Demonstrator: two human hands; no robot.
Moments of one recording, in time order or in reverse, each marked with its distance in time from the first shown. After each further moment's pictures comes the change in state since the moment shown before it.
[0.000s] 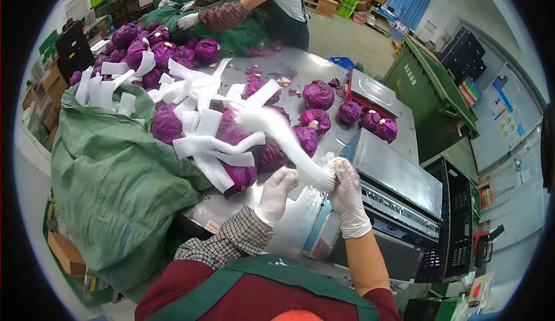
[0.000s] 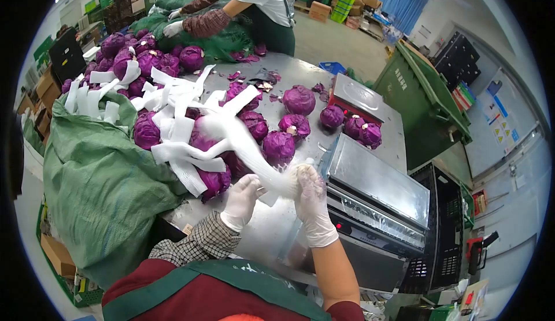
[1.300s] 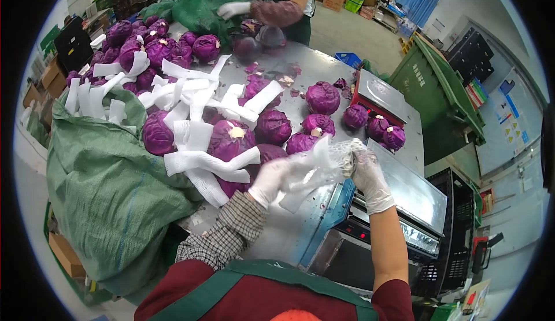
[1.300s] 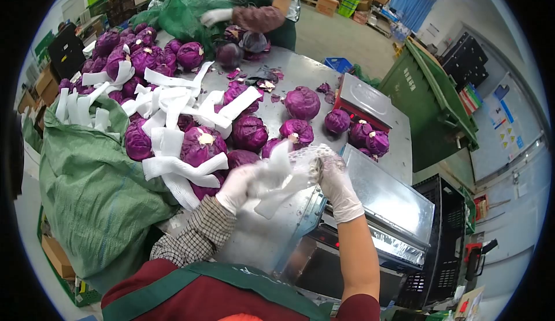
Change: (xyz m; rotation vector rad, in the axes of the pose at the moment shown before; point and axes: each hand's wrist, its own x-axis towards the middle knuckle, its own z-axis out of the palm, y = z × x) left_hand 0.085 0.015 -0.015 0.083 0.028 -0.350; right_hand 0.105 -0.029 -0.061 -0.018 0.052 0.306
